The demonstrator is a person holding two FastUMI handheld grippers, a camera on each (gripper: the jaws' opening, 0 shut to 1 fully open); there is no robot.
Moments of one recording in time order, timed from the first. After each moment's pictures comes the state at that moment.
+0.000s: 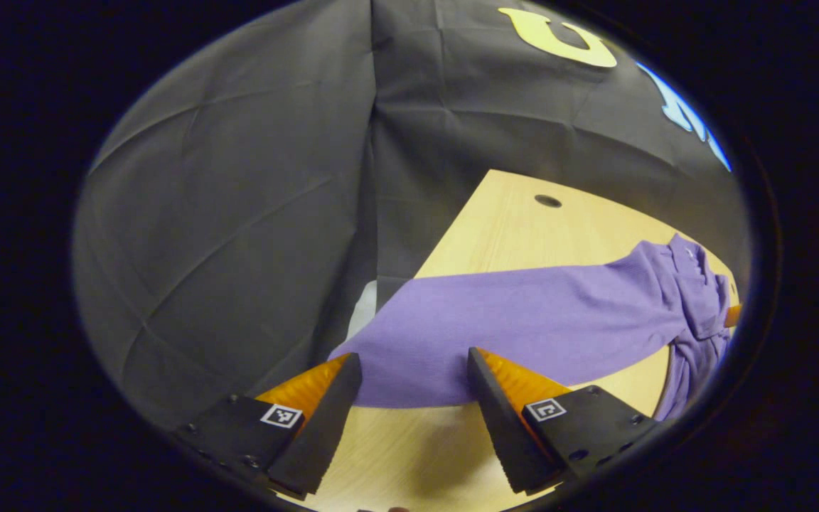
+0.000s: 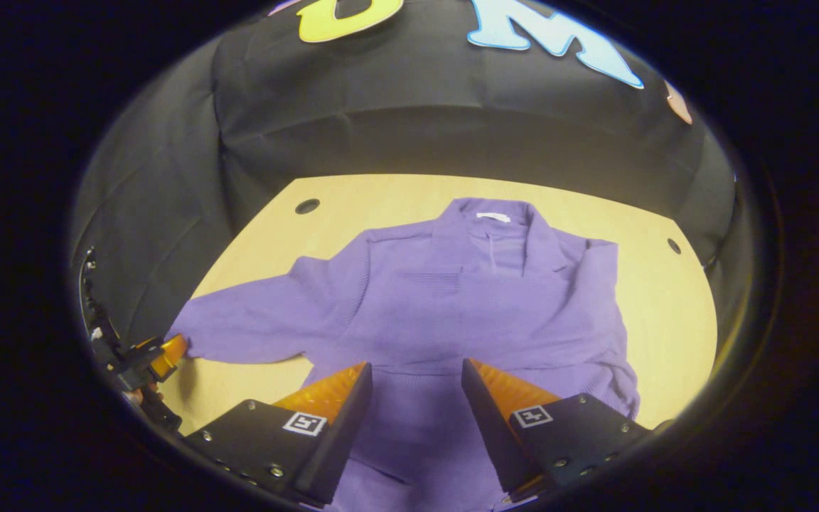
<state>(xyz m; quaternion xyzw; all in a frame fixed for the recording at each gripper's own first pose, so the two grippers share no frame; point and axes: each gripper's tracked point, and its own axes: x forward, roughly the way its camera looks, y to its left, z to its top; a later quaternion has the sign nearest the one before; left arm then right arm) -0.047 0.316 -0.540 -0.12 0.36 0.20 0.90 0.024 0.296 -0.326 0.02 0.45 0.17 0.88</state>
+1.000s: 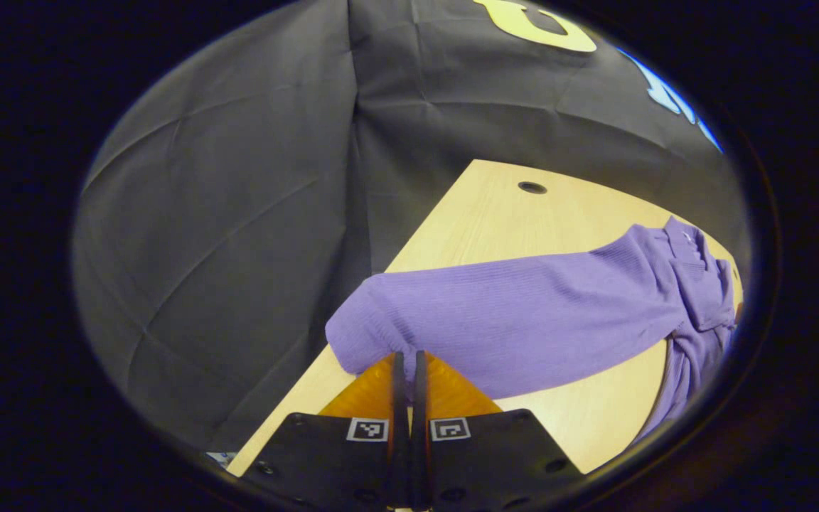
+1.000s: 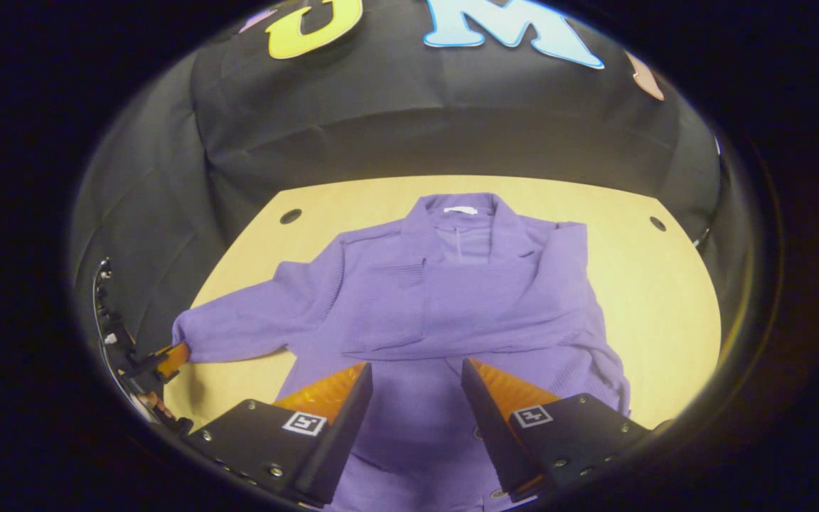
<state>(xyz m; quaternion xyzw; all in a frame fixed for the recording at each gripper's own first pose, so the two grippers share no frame) -0.029 0.285 -0.532 -0.10 0.37 0.19 0.90 0.014 0.252 -0.322 0.06 0.44 0.15 0.88</state>
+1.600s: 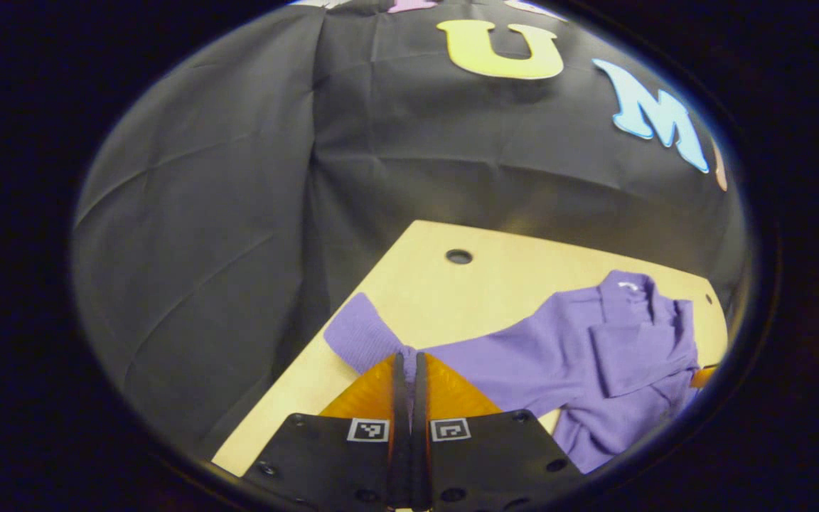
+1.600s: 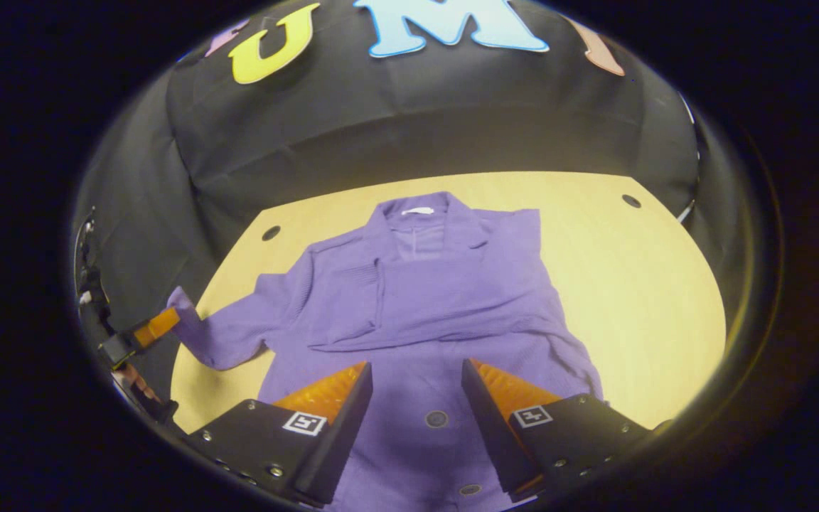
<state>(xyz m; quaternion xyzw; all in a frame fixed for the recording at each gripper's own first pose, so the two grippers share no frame) 0.059 0.181 -0.409 -0.10 0.29 0.12 0.95 0.002 0.188 -0.324 0.11 0.43 0.12 0.89</state>
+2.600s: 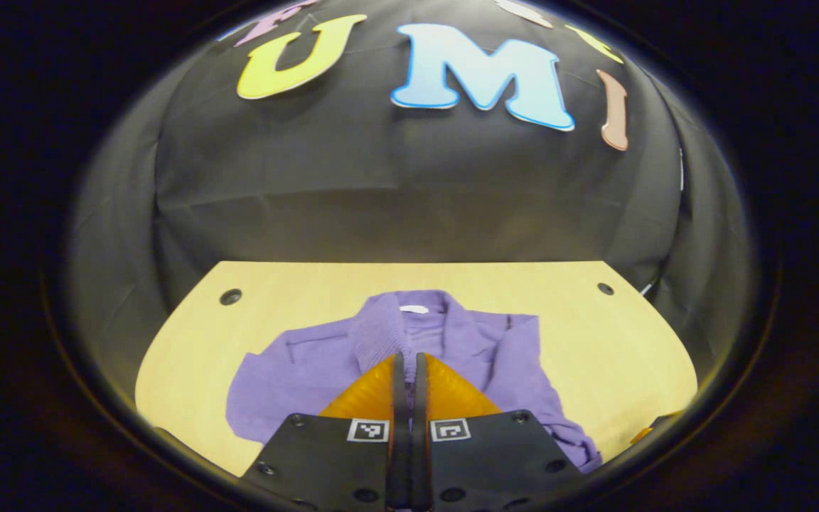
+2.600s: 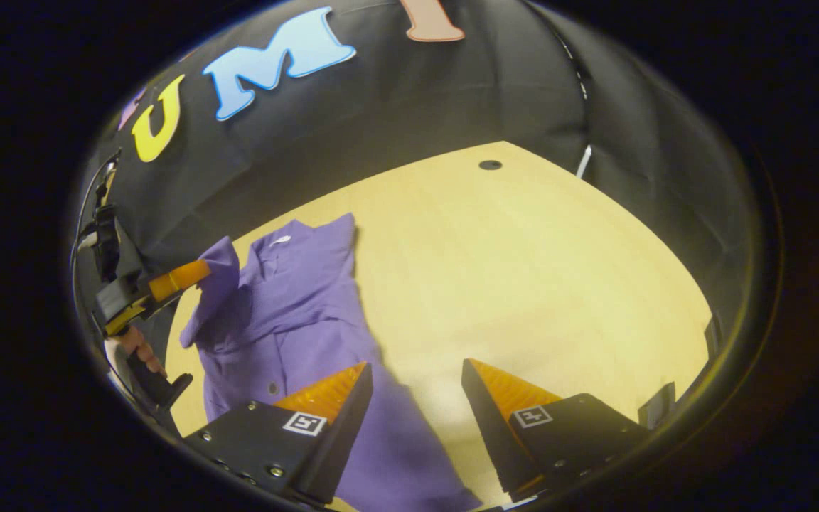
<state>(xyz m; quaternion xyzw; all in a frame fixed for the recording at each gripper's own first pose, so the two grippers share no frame) 0.150 -0.197 -0.351 -0.07 0.27 -0.08 0.96 -0.047 -0.036 -0.354 0.19 0.44 -0.01 0.88</state>
